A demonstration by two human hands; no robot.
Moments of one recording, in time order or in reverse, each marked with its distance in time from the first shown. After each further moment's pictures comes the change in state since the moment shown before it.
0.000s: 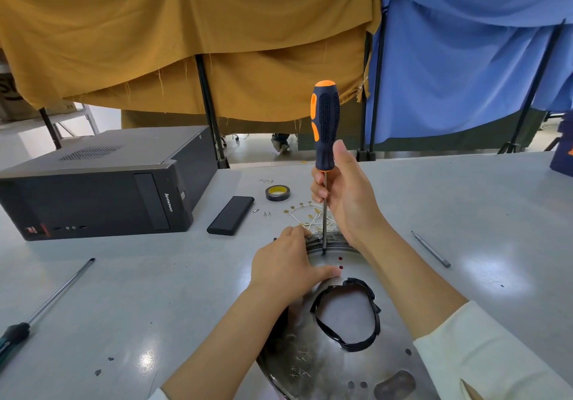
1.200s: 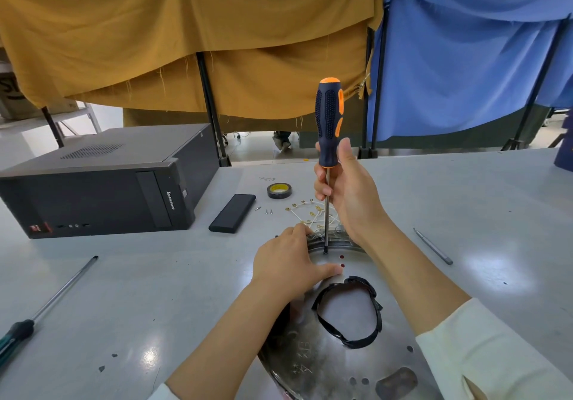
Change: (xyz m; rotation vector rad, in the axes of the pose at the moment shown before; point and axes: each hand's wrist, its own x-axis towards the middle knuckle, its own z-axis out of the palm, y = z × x) left_hand 0.002 -0.002 0.002 0.033 0.004 0.004; right_hand 0.000 0.000 -0.002 -0.026 0.014 0.003
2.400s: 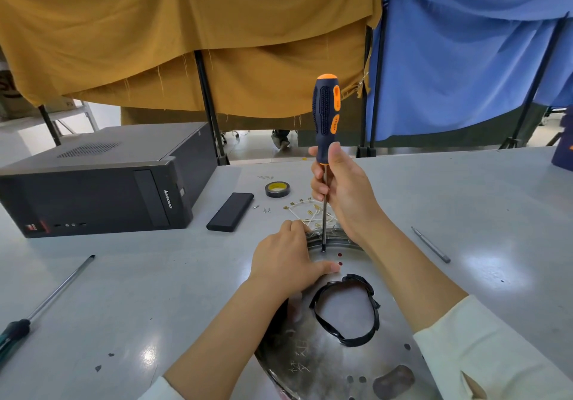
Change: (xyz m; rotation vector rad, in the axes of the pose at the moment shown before) left_hand 0.004 -0.001 0.001 0.049 0.004 0.037; right_hand 0.002 0.005 -0.002 -0.019 -0.019 0.002
